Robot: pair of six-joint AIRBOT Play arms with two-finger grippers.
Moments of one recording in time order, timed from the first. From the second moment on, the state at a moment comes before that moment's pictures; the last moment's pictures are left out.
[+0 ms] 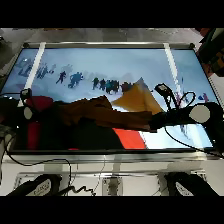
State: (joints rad) left arm 0.15 -1.18 0.81 1.60 -0.75 -1.77; right arm 0.24 -0.89 0.95 -1.26 1.25 1.32
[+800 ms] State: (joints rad) left arm 0.18 -1.47 1.01 1.36 -0.60 -1.26; right arm 0.24 -0.89 0.95 -1.26 1.24 1.32
